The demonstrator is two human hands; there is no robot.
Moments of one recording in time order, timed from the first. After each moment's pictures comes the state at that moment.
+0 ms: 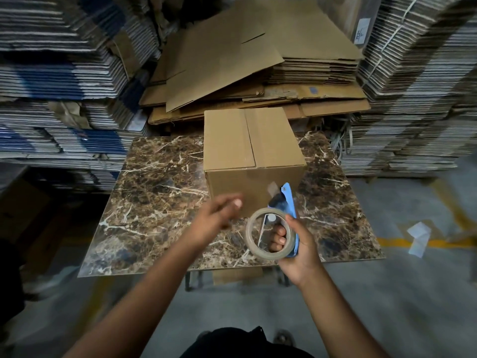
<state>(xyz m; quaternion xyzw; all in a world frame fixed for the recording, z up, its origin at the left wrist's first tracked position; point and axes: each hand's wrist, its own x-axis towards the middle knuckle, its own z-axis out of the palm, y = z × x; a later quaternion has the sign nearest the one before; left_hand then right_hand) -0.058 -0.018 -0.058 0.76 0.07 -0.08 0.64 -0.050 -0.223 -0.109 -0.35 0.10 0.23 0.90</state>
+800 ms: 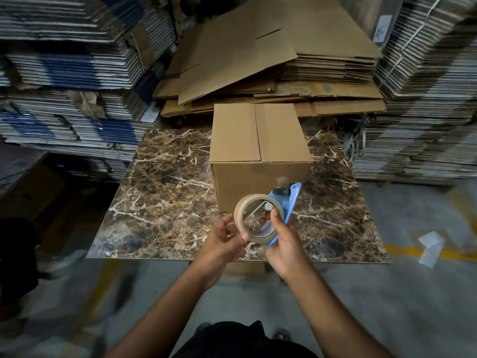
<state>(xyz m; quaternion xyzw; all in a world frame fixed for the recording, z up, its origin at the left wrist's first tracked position) -0.111 -0.050 -0.113 0.56 0.14 -0.08 0.81 -0.054 -0.198 -0.109 -0.39 0.09 0.19 0.90</state>
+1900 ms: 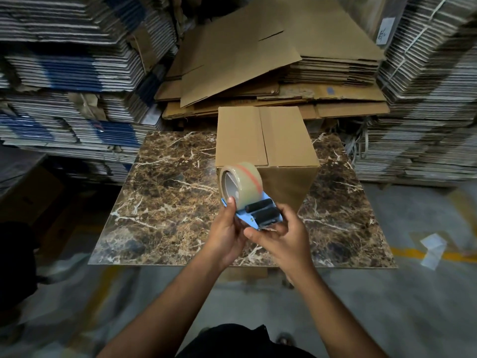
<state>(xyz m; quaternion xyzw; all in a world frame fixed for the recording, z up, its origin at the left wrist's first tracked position) -0.060 -0.051 -0.092 0.39 0.17 -0.04 0.90 -0.062 -0.192 -0.080 -0.69 -0.05 0.07 0.72</state>
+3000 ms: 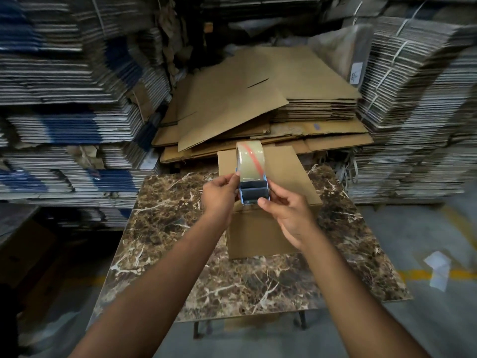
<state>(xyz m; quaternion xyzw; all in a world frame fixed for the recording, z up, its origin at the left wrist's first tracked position) 0.065 0.000 -0.003 0.63 0.23 0.12 0.74 0.050 -0.157 -0.016 -0.61 -0.07 0.12 0.78</state>
